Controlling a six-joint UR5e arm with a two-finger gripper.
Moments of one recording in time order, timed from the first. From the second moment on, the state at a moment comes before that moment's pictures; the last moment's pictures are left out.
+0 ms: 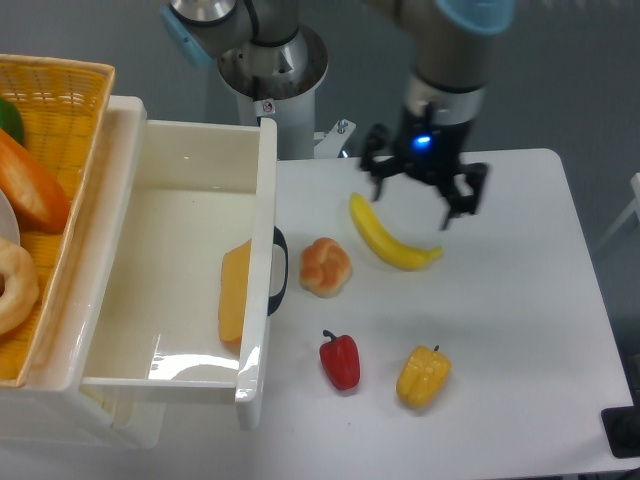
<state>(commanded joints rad) 2.86 -1.75 -1.47 -1.38 1.49 1.45</state>
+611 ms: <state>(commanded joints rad) 3.00 -1.94 -1.47 -1.27 1.56 1.68</state>
